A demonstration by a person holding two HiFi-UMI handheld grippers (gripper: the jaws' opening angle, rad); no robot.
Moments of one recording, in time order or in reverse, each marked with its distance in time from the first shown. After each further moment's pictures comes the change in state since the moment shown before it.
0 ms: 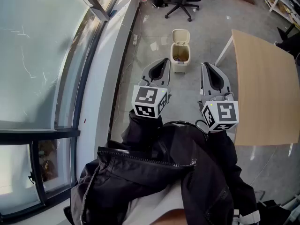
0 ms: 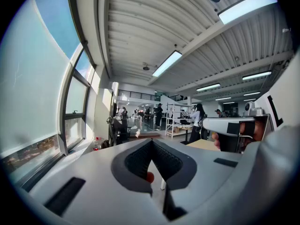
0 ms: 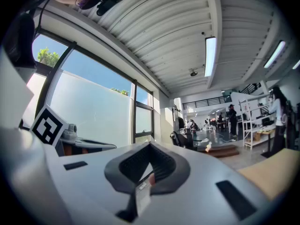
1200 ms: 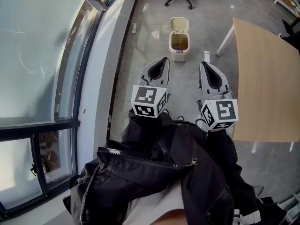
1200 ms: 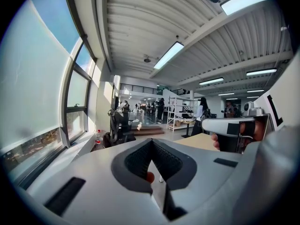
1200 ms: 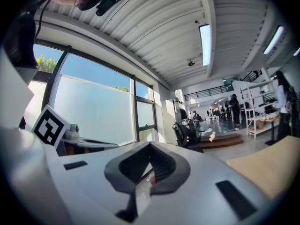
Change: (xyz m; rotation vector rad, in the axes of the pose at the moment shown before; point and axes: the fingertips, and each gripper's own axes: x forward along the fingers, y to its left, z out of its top) left arm 0.014 -0.038 -0.049 -0.006 0.078 0.031; right arm -0.022 -0.031 -0.052 0.075 0.068 0.053
